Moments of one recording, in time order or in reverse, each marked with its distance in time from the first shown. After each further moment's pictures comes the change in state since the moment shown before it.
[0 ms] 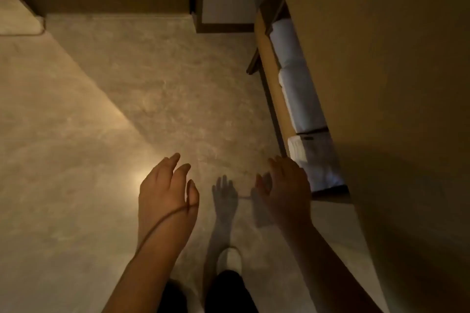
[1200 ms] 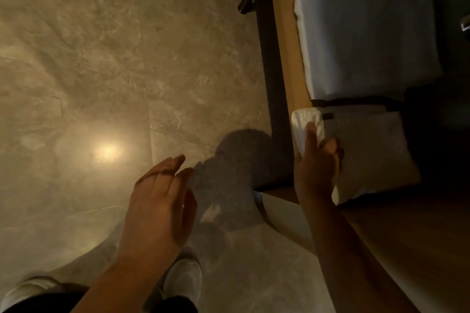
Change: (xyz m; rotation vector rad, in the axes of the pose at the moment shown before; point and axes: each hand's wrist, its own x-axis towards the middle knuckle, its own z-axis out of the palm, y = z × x) left_hand -0.027 -0.038 0.267 -0.099 -0.216 -0.061; right_hand 0.045 0.194 0.220 -0.327 -0.048 0.307
